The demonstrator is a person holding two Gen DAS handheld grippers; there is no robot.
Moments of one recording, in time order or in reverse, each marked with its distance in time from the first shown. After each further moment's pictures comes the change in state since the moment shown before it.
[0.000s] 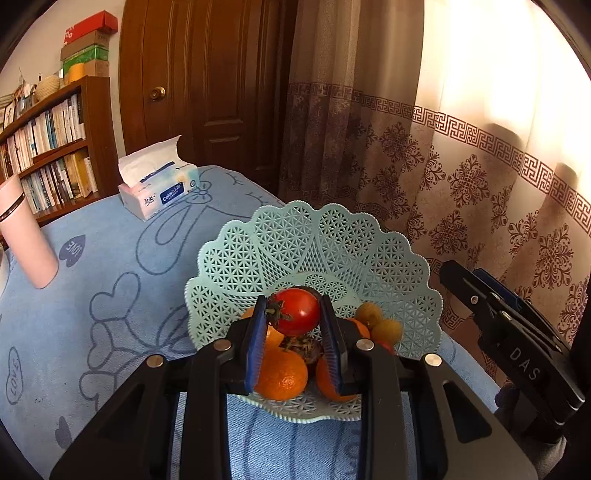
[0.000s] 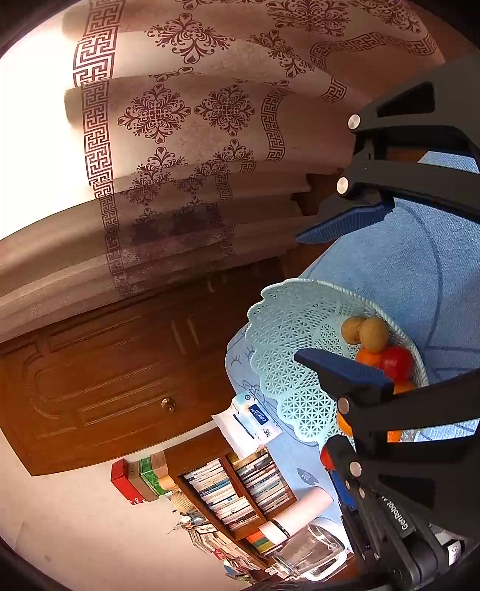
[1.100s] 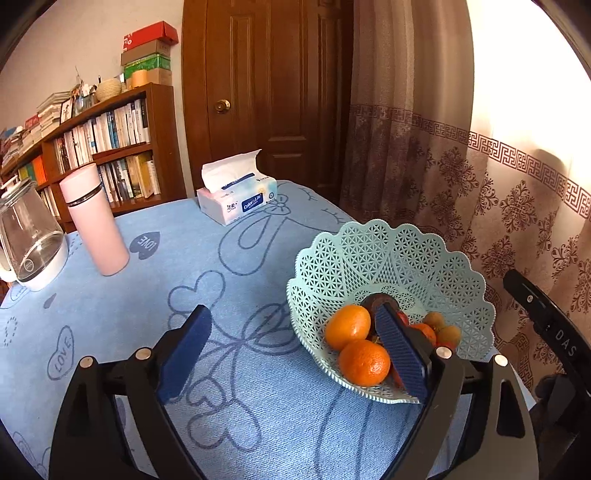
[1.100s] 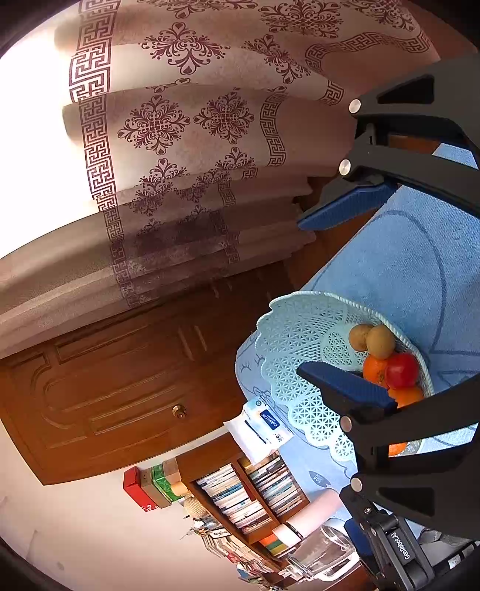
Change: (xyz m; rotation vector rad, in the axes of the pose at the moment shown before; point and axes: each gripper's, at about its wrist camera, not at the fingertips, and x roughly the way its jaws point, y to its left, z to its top) left arm -0.039 0.040 -0.011 -0.078 -0.082 0.228; right arm -0.004 -0.007 0.000 0.037 -0.032 -0.021
